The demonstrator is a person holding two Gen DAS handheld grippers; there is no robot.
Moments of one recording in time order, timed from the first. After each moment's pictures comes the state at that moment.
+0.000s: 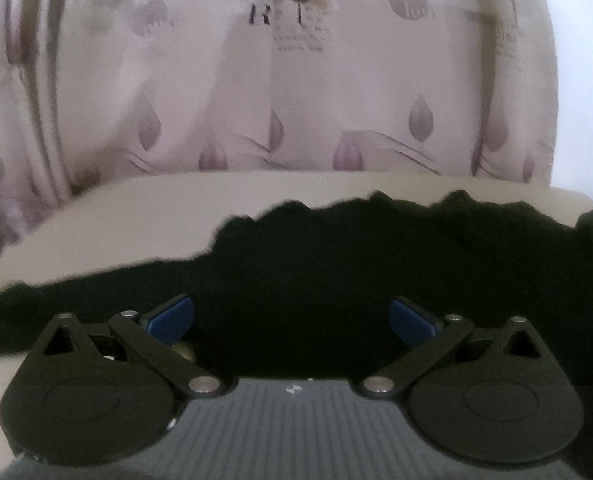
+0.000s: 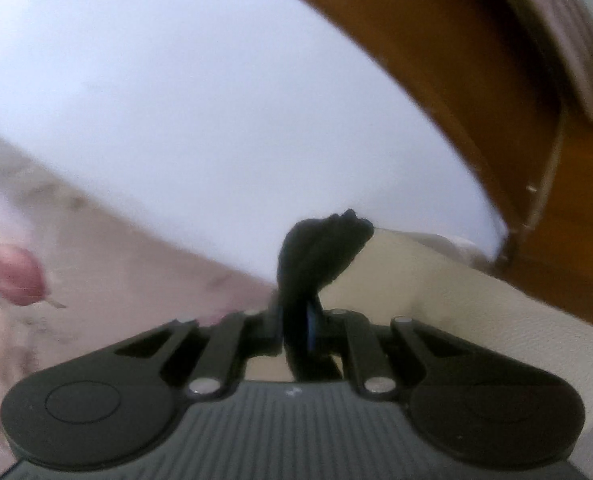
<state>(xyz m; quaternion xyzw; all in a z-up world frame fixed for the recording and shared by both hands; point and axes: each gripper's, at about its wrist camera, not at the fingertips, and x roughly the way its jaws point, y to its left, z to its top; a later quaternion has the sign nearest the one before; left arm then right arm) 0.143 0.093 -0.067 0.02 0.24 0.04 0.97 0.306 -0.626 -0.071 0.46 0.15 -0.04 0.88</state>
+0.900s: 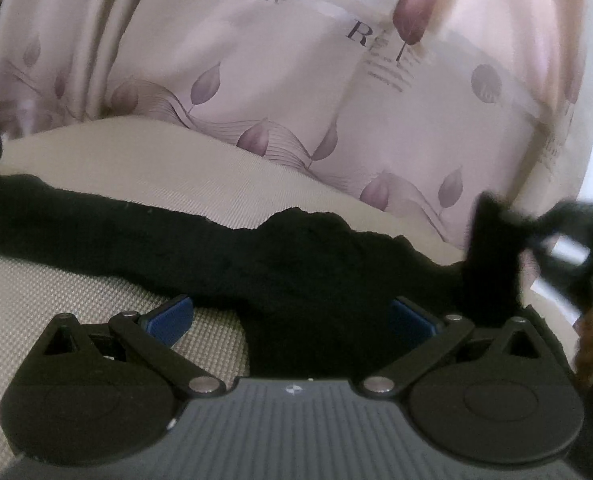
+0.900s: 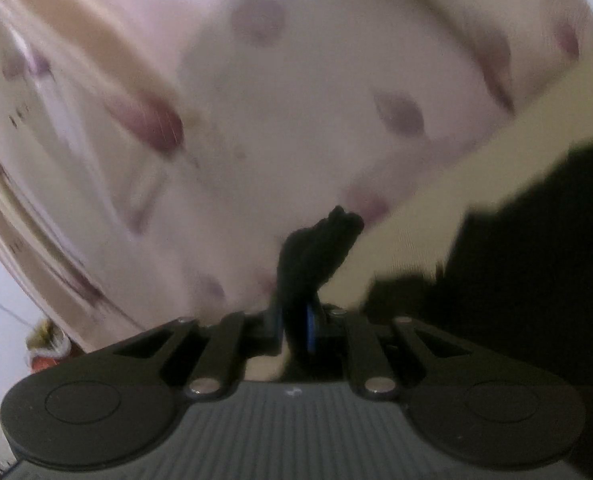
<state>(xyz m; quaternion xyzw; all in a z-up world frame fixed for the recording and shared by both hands) 0.130 0.171 -0.084 -0.19 0.22 0.03 0.96 0.310 -0.182 -0.089 0.36 0.25 0.26 0.86</state>
